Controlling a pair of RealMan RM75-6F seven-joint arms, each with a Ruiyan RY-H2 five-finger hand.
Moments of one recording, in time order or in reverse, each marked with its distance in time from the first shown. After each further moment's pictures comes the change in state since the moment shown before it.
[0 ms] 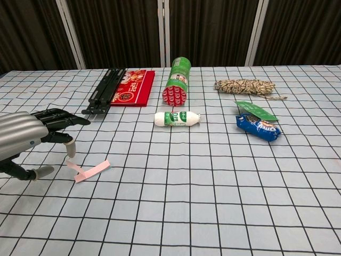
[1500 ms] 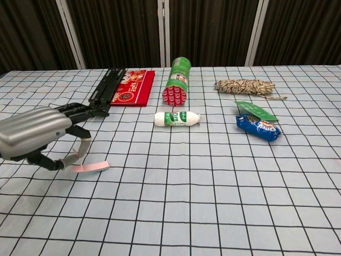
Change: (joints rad) left arm -0.069 -0.085 -0.010 0.021 -0.091 0.020 -0.023; right arm 0.006 0.007 0.002 -0.002 0.028 -0.027 0.036
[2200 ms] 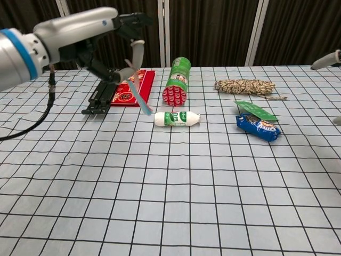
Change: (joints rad) left arm -0.199 0.150 -0.303 -0.514 -0.333 -0.178 0.148; right arm 0.263 -0.009 0.086 -0.215 0.078 -0.382 0.287
